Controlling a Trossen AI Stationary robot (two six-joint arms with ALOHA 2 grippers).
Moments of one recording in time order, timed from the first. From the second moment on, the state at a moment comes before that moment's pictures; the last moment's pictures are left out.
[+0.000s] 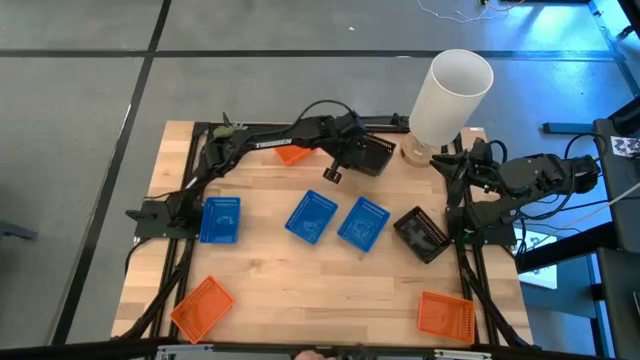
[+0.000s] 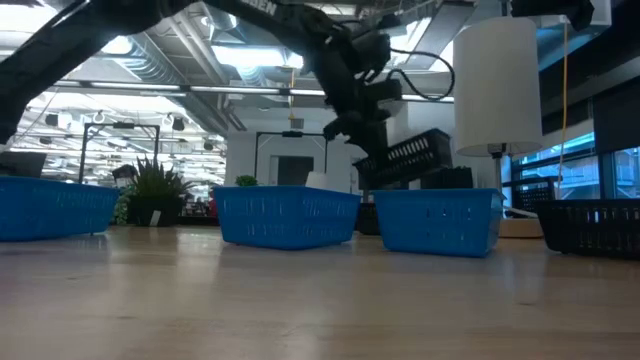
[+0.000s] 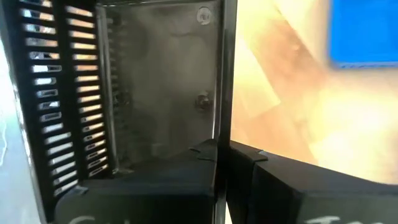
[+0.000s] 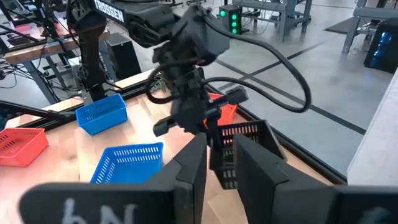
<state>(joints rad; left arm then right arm) 0.36 2.24 2.02 -0.67 0.09 0.85 0.33 0.53 0.94 -0.80 0.79 0.44</state>
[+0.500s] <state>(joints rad) 0.40 2.29 2.02 -0.69 0.03 0.81 0.33 0.53 0.94 -0.80 0.79 0.44</state>
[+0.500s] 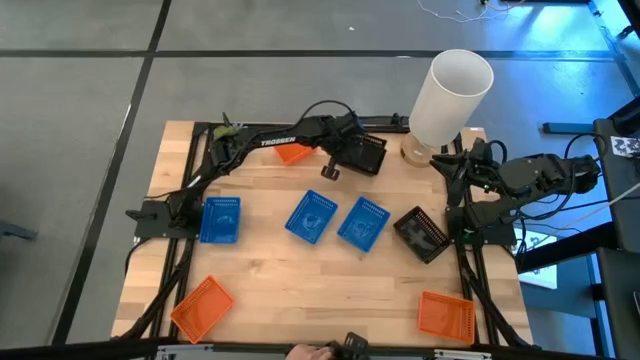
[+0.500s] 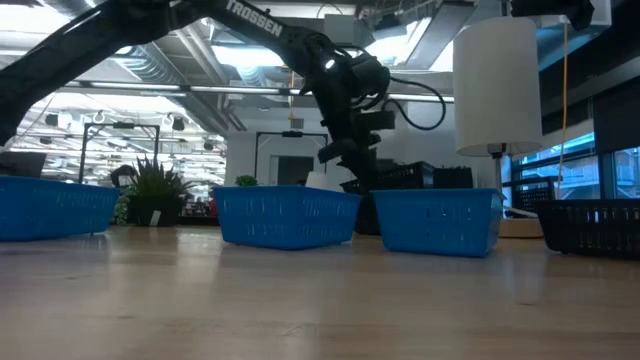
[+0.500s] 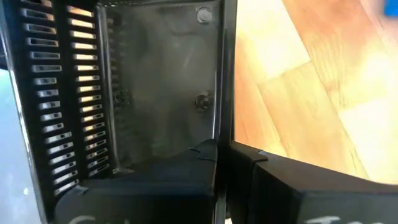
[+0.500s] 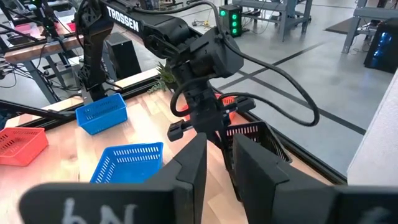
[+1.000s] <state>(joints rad) 0.37 2.29 2.01 -0.66 -0.10 0.82 0.33 0.53 0.94 -0.80 0.79 0.44</state>
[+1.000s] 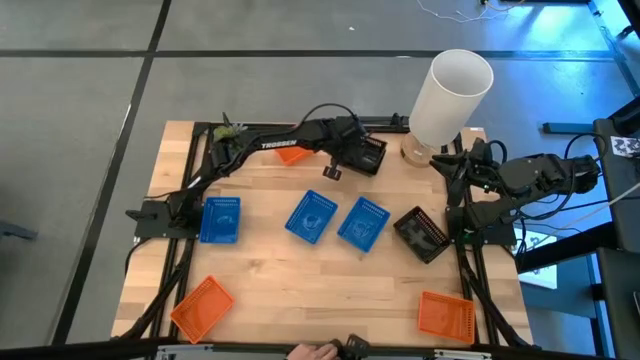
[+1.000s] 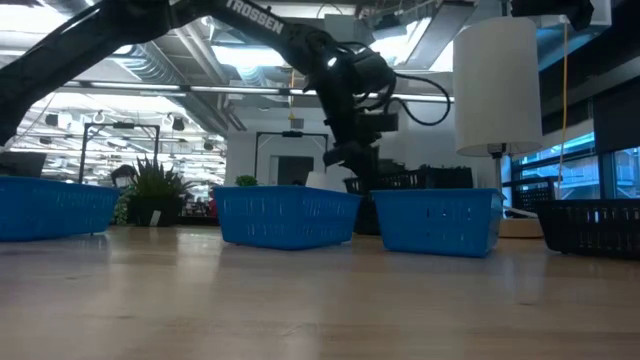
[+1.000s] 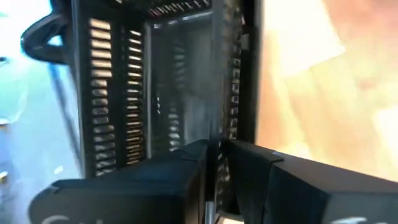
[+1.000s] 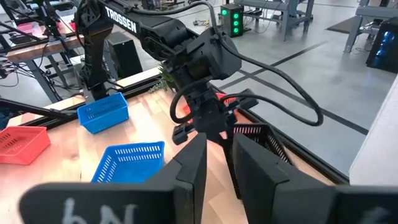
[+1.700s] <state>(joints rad) 0.30 2.20 2.01 -0.67 -0.21 0.59 0.33 0.53 0.94 -0.79 0.75 0.44</state>
